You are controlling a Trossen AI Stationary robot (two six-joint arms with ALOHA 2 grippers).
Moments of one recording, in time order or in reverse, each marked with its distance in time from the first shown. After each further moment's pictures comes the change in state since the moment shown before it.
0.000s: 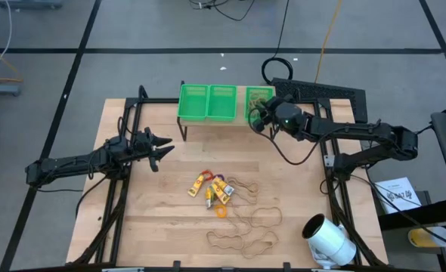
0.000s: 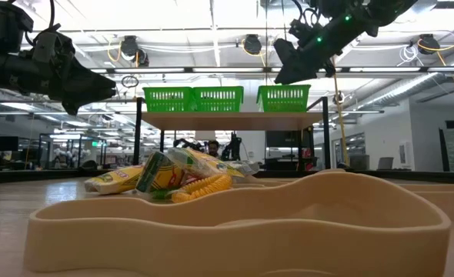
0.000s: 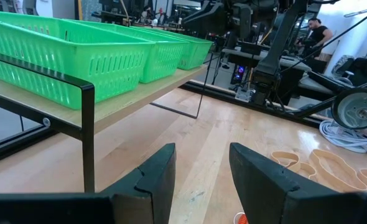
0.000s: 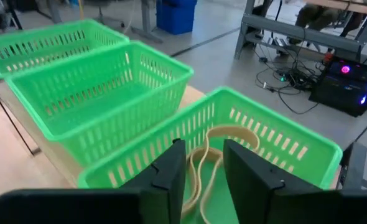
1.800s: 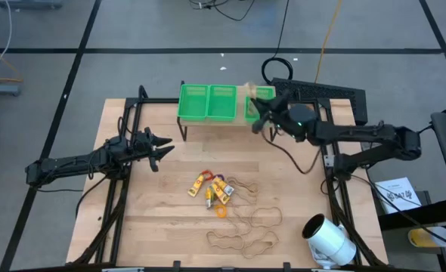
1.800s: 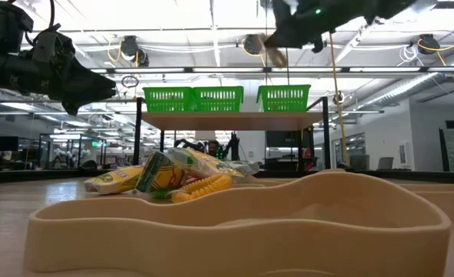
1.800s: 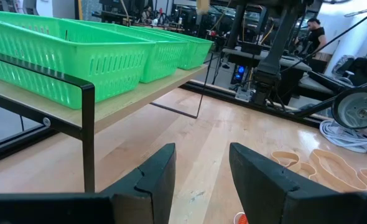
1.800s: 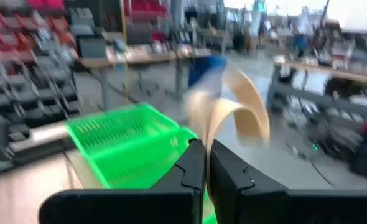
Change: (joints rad) left arm 0.000 0.000 0.000 -0.001 0.000 0.000; right arm 0.060 -0.027 0.023 0.254 -0.058 -0.163
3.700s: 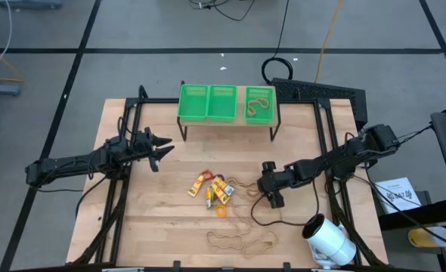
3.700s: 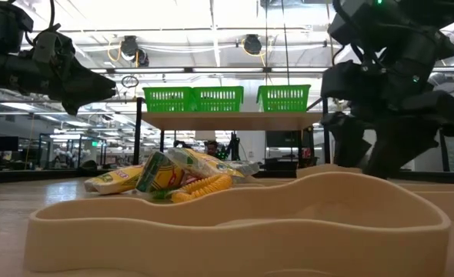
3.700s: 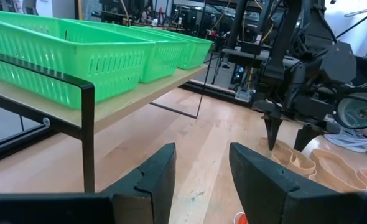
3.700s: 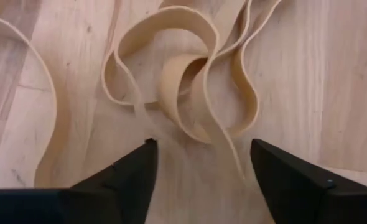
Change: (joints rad) left arm 0.000 0.000 0.000 0.000 0.000 0.000; right arm 0.511 0.285 -0.211 -0.476 -0.386 0.056
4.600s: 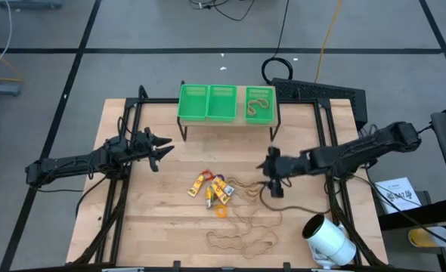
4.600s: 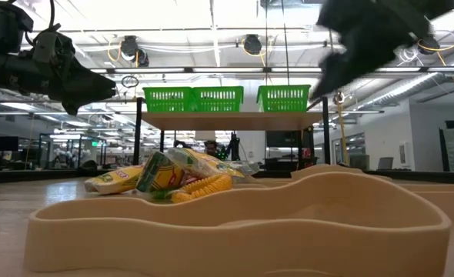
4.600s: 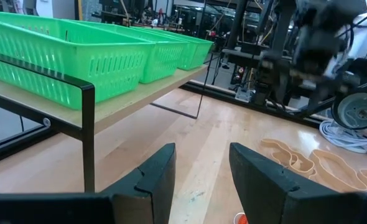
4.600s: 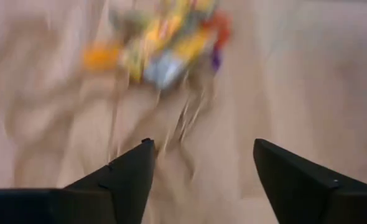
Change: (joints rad) left arm 0.000 0.000 0.000 0.000 0.000 0.000; right arm -0.036 -0.272 0.059 -0.080 0.071 0.052
